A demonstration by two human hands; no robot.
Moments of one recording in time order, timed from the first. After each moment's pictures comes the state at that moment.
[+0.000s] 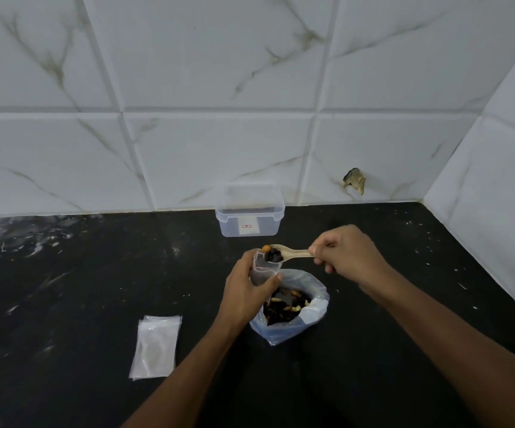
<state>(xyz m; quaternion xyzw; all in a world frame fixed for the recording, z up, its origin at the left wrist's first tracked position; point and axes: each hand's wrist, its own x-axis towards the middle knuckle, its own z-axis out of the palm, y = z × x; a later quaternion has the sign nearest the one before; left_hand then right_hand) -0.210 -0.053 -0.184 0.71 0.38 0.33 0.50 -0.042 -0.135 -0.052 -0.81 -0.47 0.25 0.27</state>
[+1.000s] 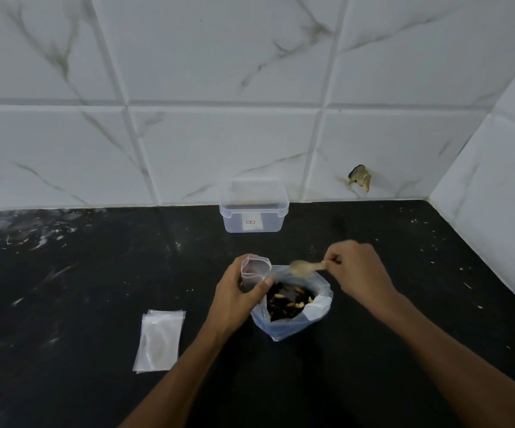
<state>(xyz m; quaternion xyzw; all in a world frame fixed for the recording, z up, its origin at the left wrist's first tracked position) -0.237 -0.061 -0.185 0.68 0.38 0.34 0.53 -0.029 -0.142 -0.097 -0.82 -0.54 0.09 0.15</state>
